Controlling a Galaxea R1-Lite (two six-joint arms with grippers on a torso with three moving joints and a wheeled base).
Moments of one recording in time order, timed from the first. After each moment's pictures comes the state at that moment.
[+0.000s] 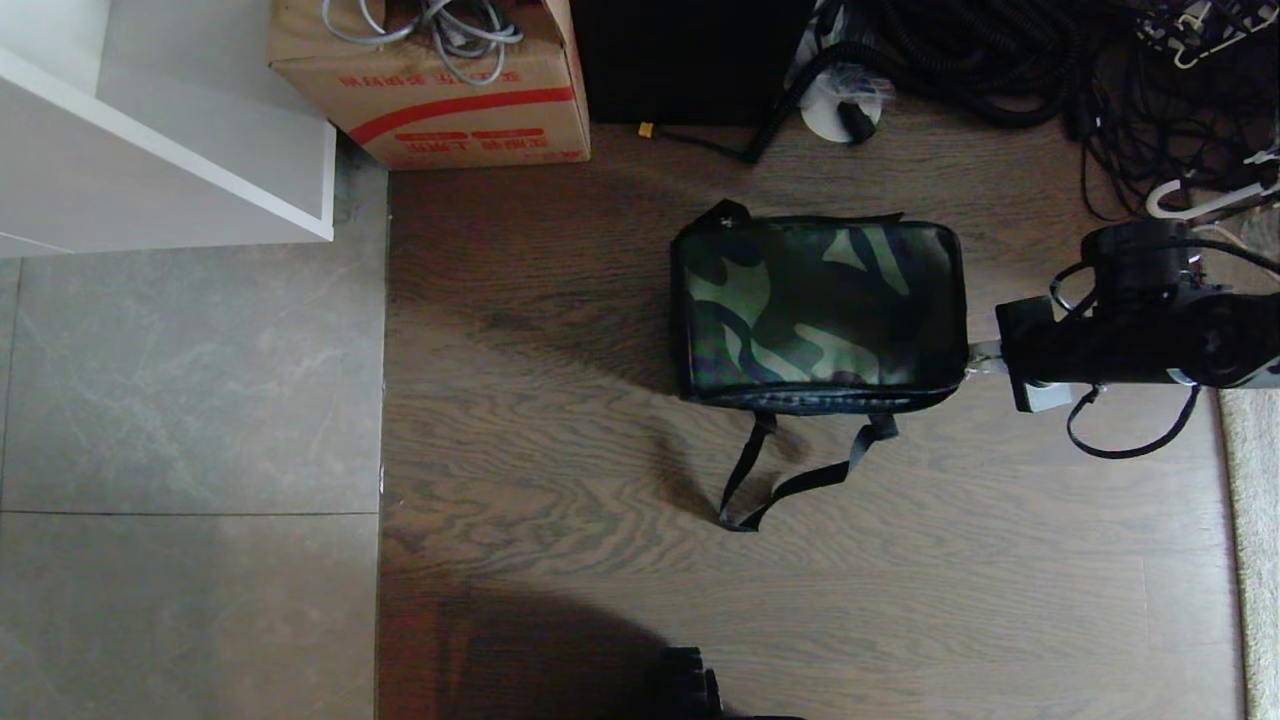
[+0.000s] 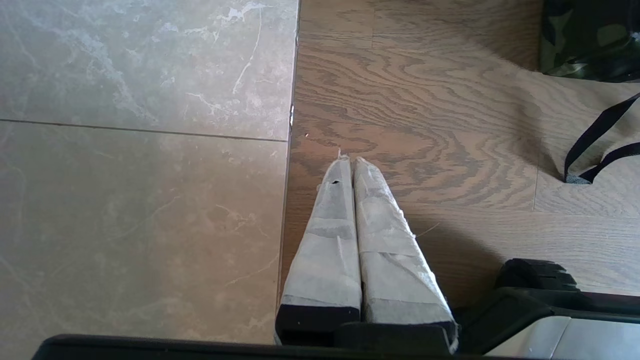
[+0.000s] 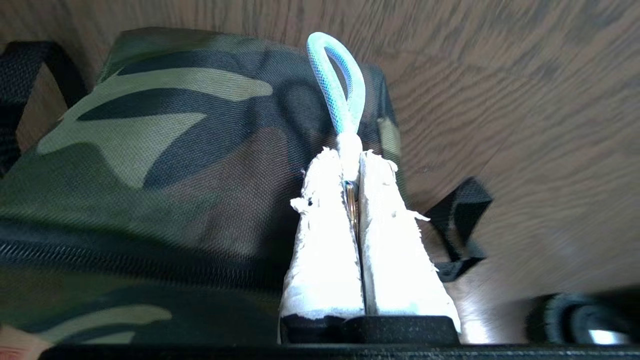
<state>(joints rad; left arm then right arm) 0.00 0.00 0.00 -0.02 0.02 -0.04 -0.08 1.94 -1.28 -0.14 0.20 1.32</state>
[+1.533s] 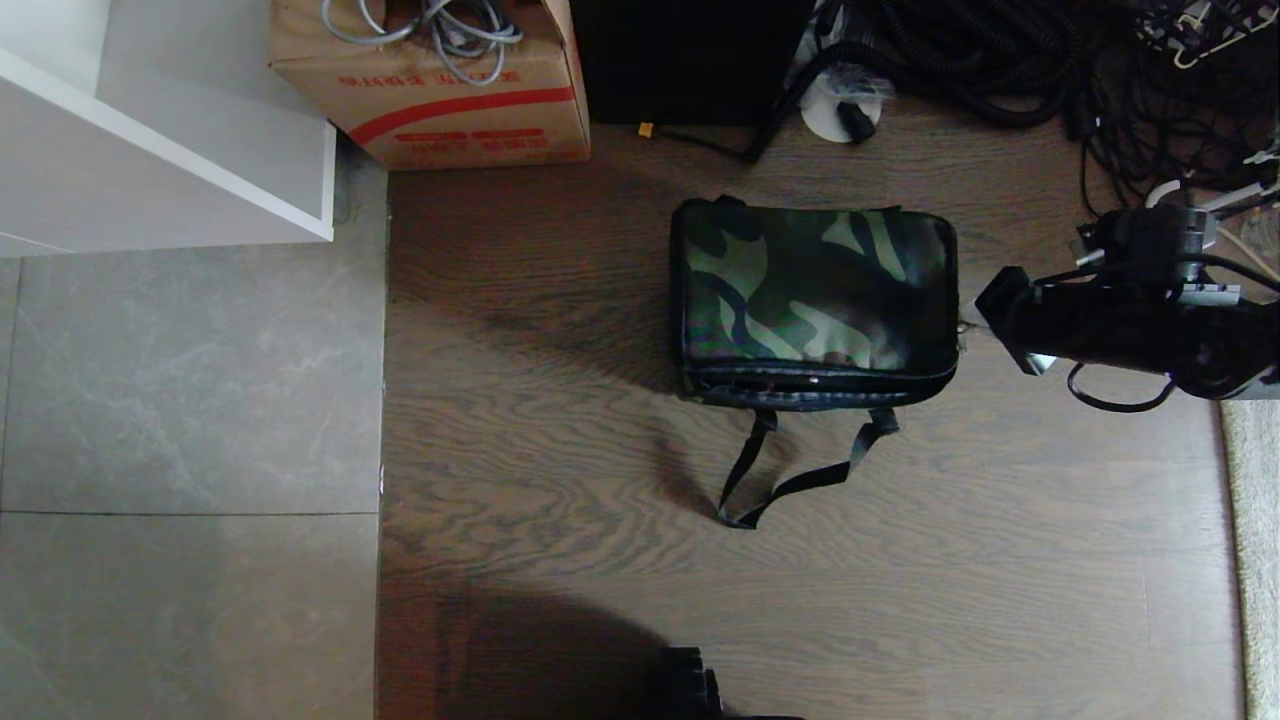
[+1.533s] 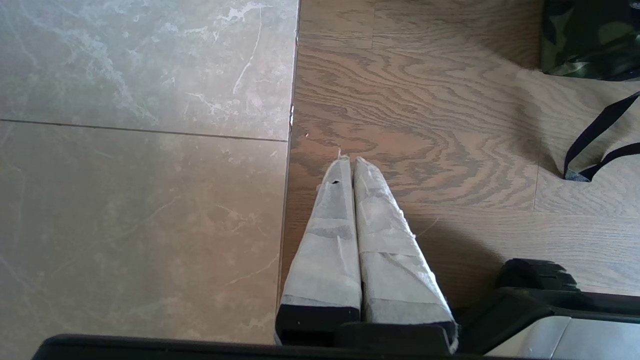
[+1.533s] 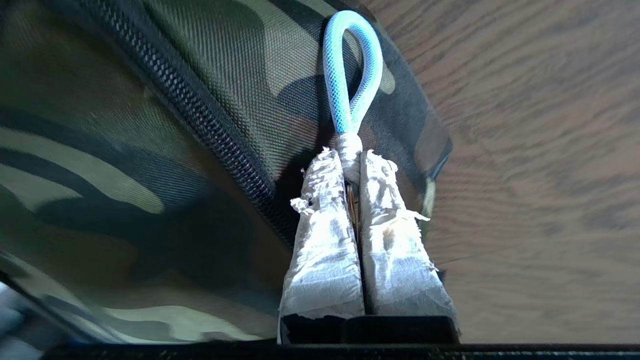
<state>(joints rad) 0.00 0.00 0.00 -0.02 0.02 -0.04 -0.07 1.95 -1.25 -0.41 0.29 0.73</state>
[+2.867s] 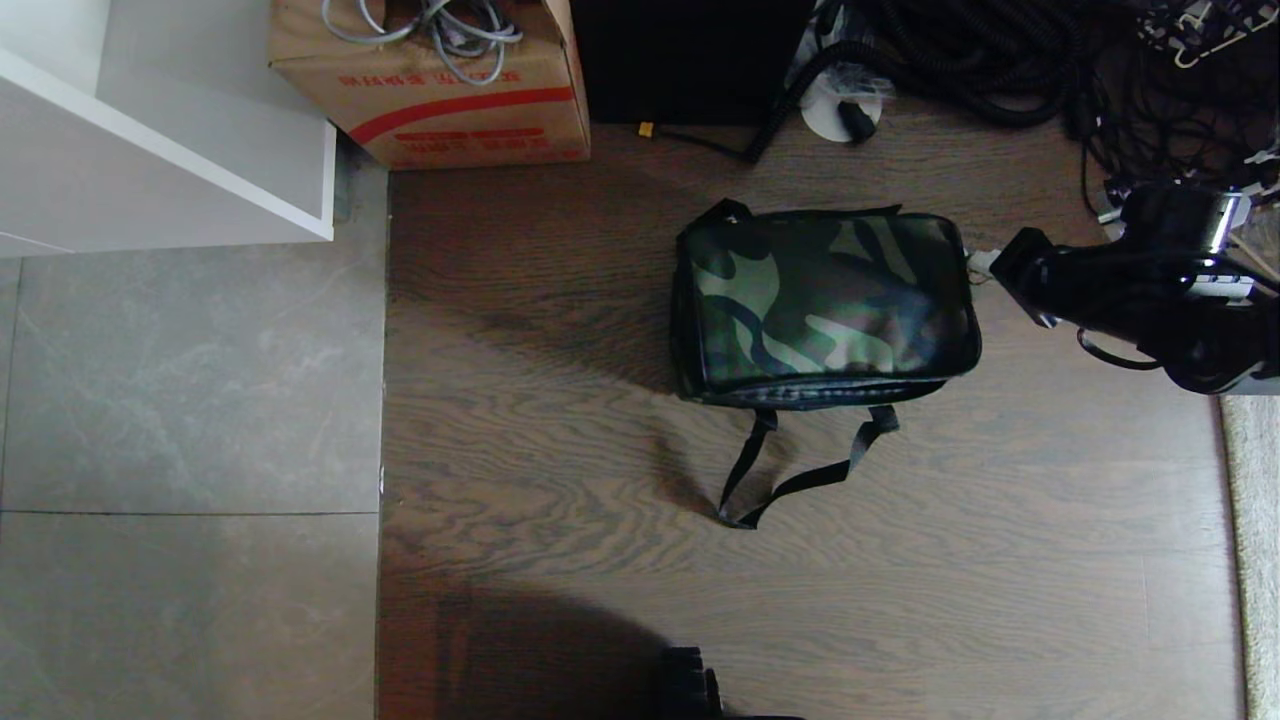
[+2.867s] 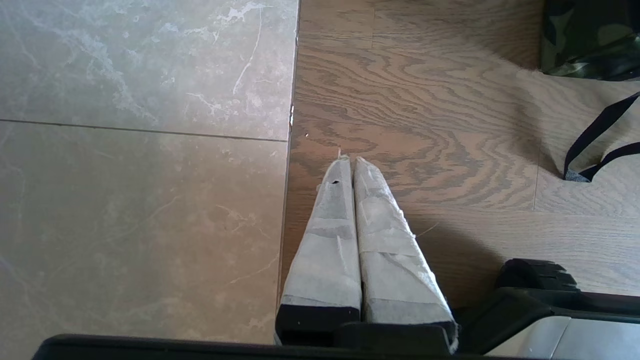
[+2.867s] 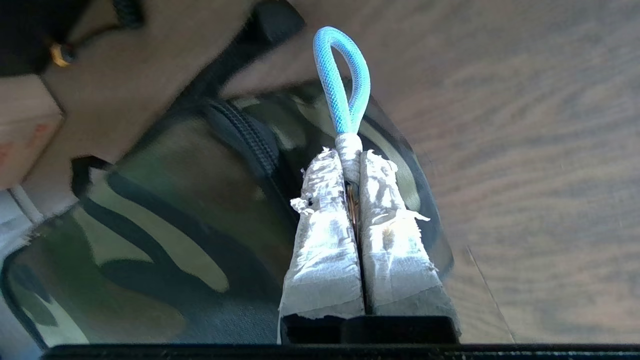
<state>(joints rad) 0.00 0.00 0.00 -0.02 0.02 -0.04 -0.11 1.99 -1.30 -0.64 0.29 0.63</state>
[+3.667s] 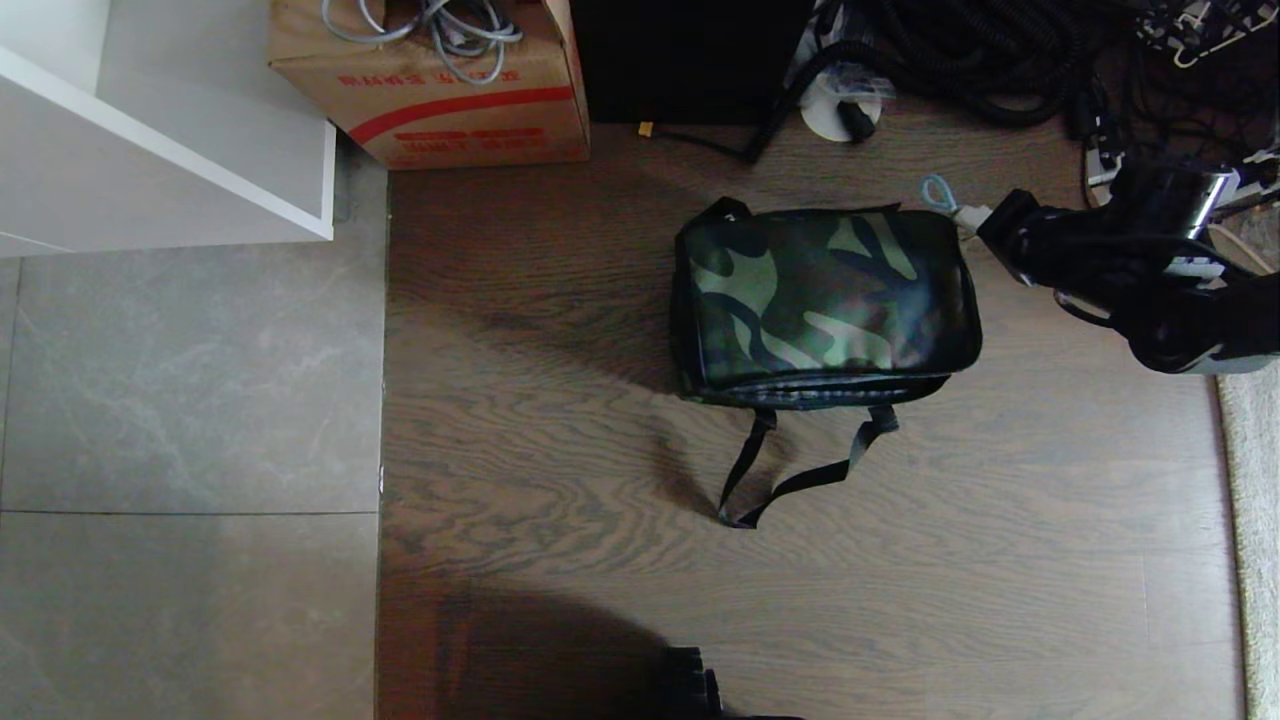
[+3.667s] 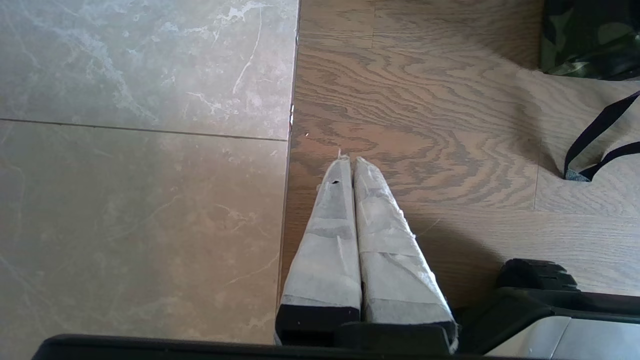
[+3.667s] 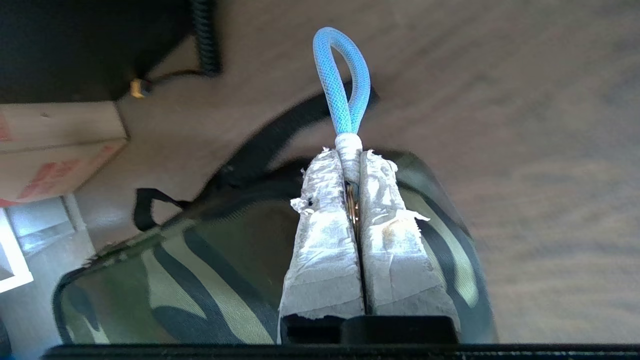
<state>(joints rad) 0.00 0.00 0.00 -0.02 0.02 -0.04 -0.08 2.06 -1.44 -0.76 0.32 0.63</state>
